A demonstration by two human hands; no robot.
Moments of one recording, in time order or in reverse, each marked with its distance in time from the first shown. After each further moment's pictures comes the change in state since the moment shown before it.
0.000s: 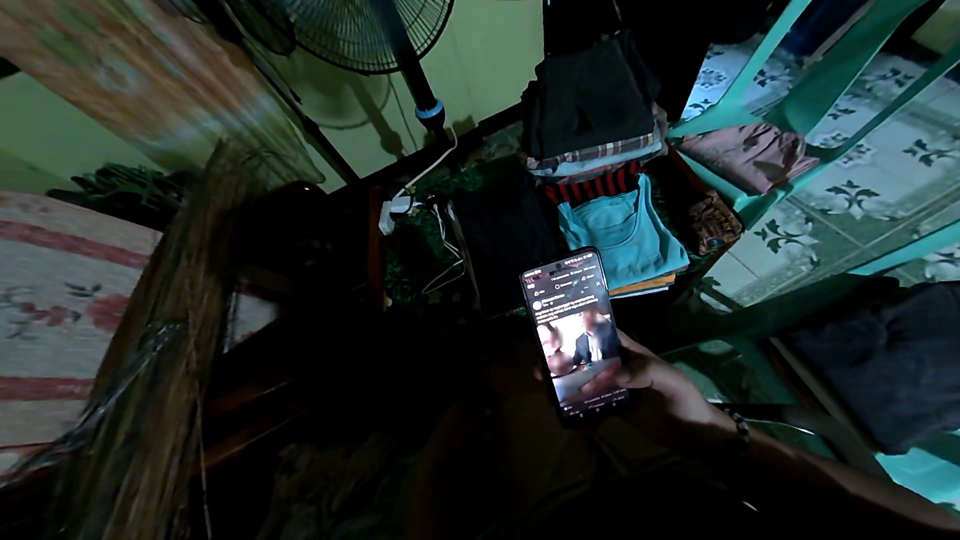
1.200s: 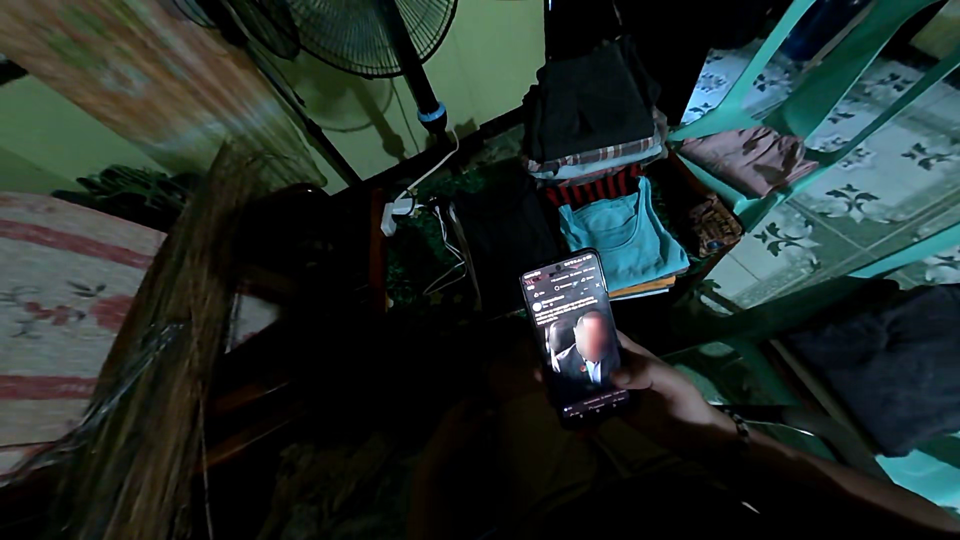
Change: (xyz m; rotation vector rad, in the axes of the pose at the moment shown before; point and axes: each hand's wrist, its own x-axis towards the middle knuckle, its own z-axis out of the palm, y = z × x) left_hand 0.047 -0.086 -0.002 -0.064 0.002 0.091; right_hand 0.001 0.002 -0.004 0.029 -0.029 0.032
